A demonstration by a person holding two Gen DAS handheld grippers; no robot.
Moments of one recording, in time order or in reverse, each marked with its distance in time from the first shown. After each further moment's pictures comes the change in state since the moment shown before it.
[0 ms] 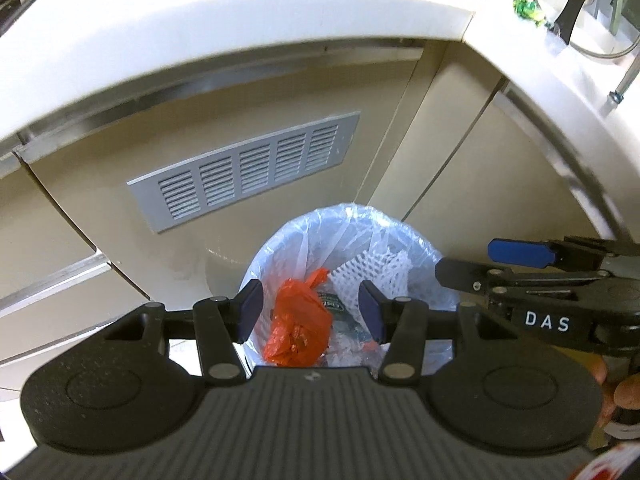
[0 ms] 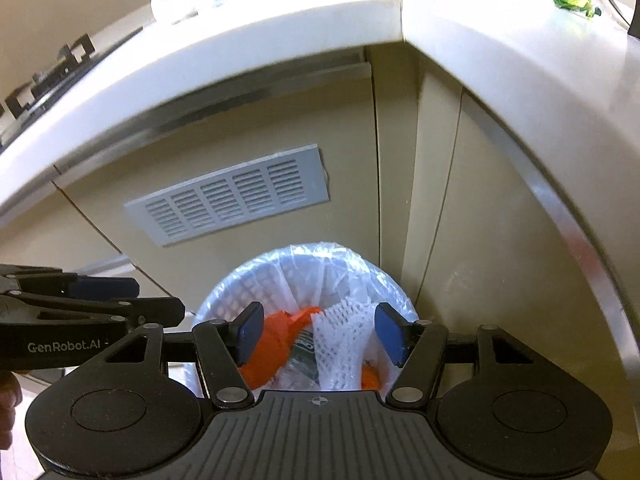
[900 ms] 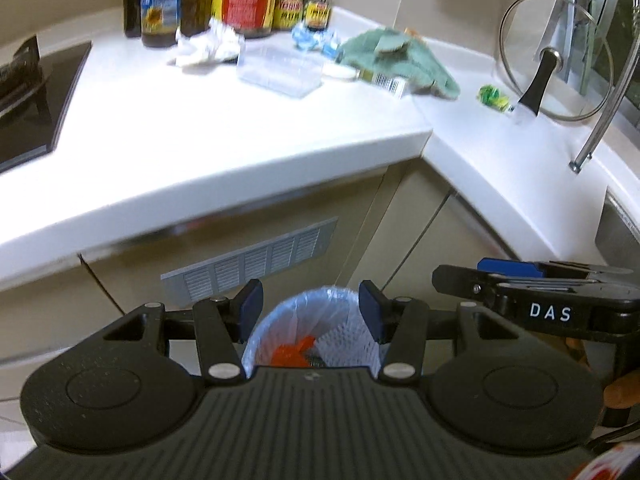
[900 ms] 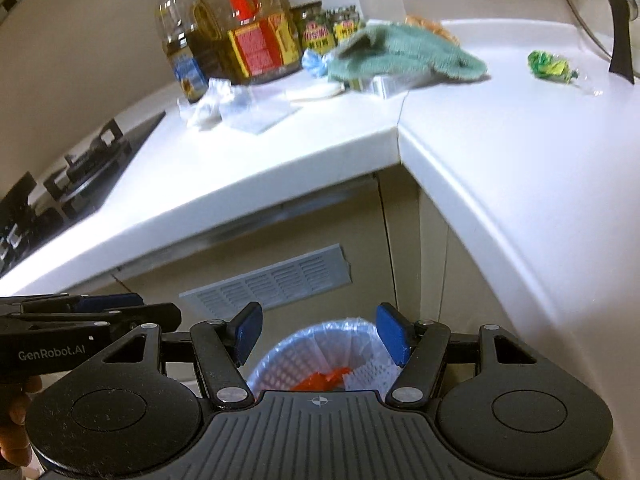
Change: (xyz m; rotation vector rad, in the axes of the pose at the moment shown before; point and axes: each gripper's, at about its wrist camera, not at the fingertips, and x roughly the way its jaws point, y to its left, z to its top) left arm -0.088 -0.009 0.037 0.006 -0.192 -0.021; right arm -0.072 0.006 0.044 0.067 -0.162 0.073
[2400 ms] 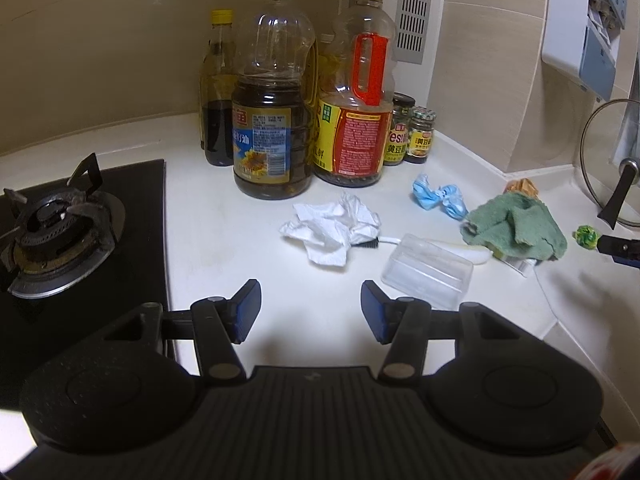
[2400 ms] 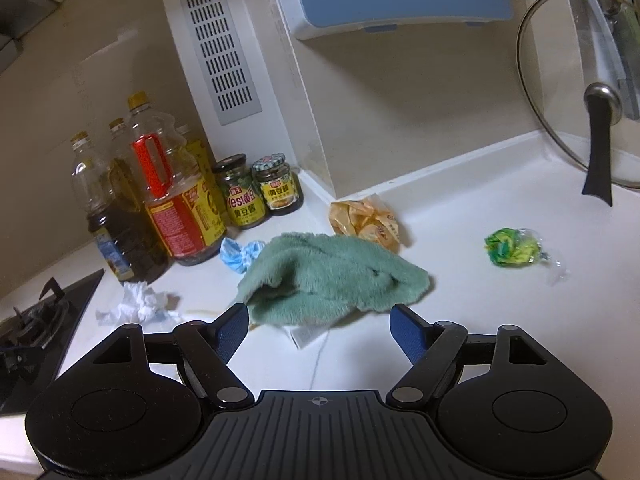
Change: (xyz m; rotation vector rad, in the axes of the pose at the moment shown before) left arm 0.010 0.114 0.151 -0.015 -0.211 0.149; right arm 0.015 -0.069 0.171 0.069 -0.293 -0.092
